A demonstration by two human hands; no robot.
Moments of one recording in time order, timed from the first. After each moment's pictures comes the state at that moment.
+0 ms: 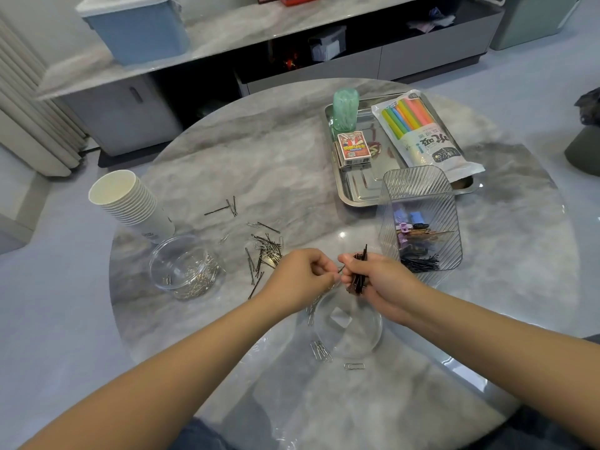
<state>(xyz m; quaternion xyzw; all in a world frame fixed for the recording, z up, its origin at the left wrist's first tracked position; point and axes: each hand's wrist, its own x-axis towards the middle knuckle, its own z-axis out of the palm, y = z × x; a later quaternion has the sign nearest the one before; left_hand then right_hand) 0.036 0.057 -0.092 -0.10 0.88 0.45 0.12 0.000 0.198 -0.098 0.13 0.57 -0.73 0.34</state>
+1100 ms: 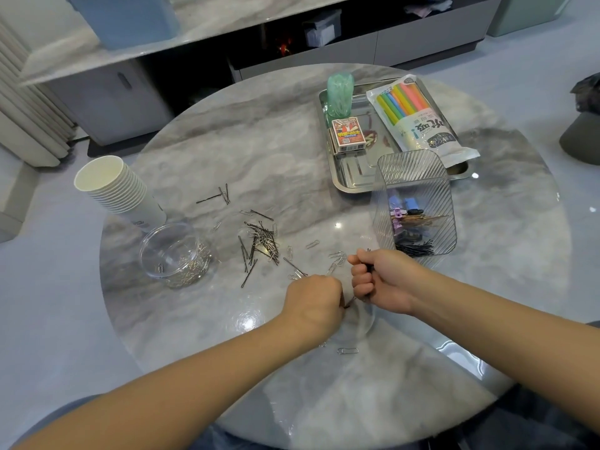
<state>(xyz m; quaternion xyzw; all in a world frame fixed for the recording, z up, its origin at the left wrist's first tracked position) 0.060 0.099 -0.112 0.01 0.98 0.09 0.18 0.002 0.210 -0.091 0.27 0.51 -0.70 0.42</state>
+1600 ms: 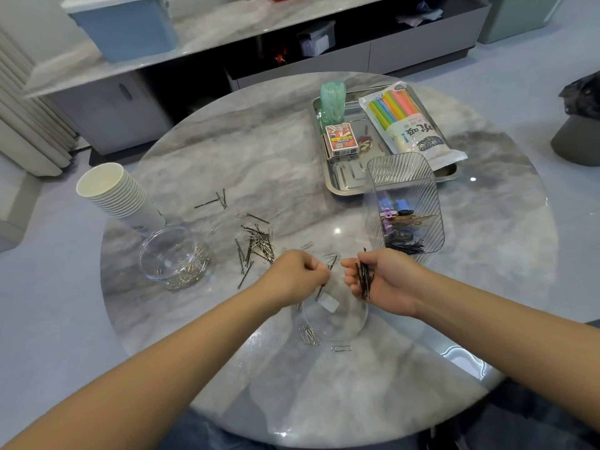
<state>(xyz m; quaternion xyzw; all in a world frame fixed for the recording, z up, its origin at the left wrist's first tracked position) 0.048 0.074 -0.082 -0.16 0.86 0.43 0.20 0.008 0.224 -0.088 0.24 0.51 -0.71 0.42</state>
